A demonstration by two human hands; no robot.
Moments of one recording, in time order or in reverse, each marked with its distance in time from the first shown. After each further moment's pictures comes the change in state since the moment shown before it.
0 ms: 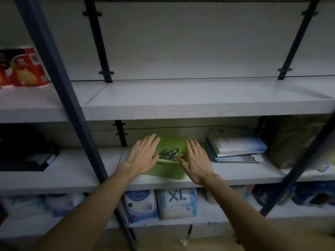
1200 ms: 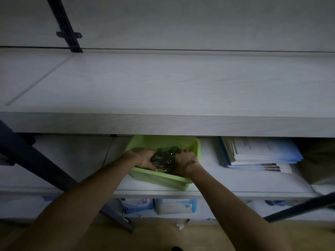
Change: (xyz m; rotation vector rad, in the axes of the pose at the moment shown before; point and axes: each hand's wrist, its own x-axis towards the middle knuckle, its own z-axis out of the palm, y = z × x) left_hand 0.150 -0.058 0.173 -0.240 -0.836 -0.115; right_hand 0.175 0.036 0.127 -0.384 -0.583 -0.109
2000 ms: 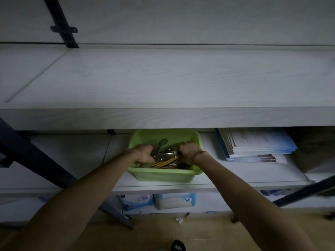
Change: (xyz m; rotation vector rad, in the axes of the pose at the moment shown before) left_hand -0.001 -0.002 0.004 -0.184 0.040 -0.010; right_hand -0.002 0.024 -0.007 0.189 0.045 -0.060
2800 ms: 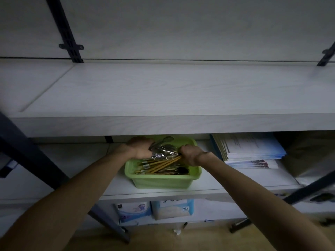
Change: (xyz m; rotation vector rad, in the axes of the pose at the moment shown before) left_hand -0.041 0.015 -0.060 0.176 0.216 0.130; right_hand -0.025 0.009 -0.033 0.192 0.008 -0.025
